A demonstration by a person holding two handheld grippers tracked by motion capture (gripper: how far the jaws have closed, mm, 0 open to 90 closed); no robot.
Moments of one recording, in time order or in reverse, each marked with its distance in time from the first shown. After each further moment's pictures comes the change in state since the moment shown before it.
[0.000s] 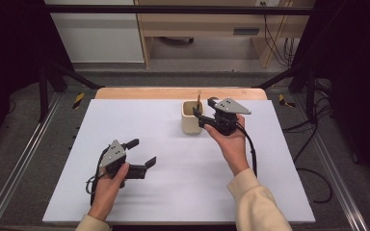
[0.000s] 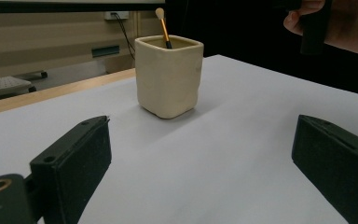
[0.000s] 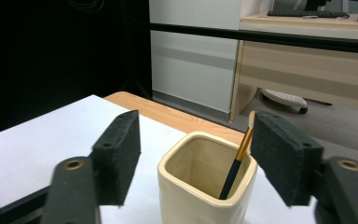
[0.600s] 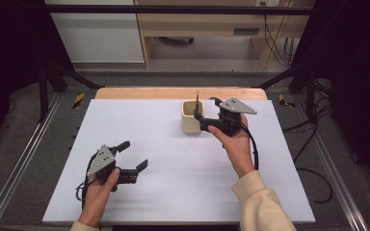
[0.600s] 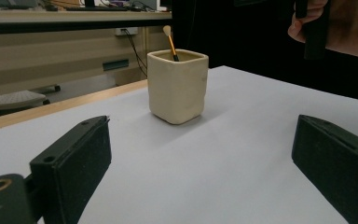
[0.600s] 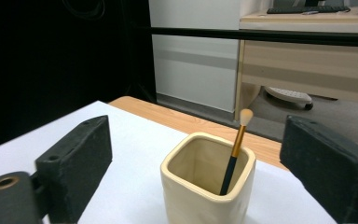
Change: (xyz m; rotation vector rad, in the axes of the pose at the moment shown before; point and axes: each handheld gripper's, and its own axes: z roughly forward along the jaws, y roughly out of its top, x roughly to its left) left arm 0.000 -0.001 -0.028 -0.060 0.035 0.022; right arm -0.005 0.004 -0.011 -0.006 0.014 0.054
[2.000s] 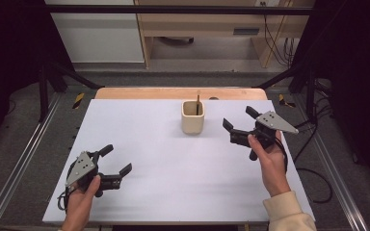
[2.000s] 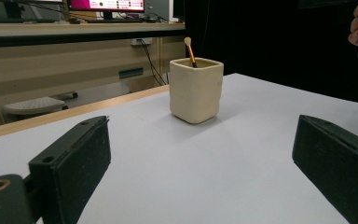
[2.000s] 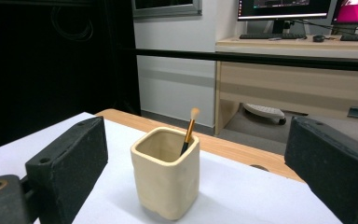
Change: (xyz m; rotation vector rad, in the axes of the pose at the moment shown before) left arm 0.012 -0.002 -0.042 -0.031 0.049 0.005; right arm -0.029 -0.007 -0.087 -0.094 -0.066 -0.016
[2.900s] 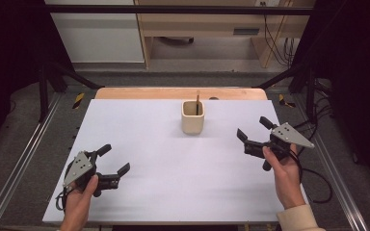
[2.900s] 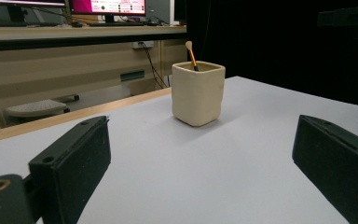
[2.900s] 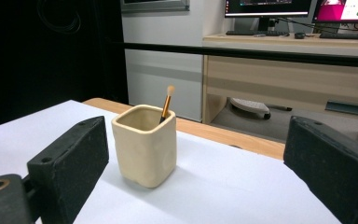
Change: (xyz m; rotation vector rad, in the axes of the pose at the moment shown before) left arm 0.002 0.002 -0.004 -0.017 0.005 -0.005; right arm -0.019 -0.023 -0.037 0.007 -0.041 -0.017
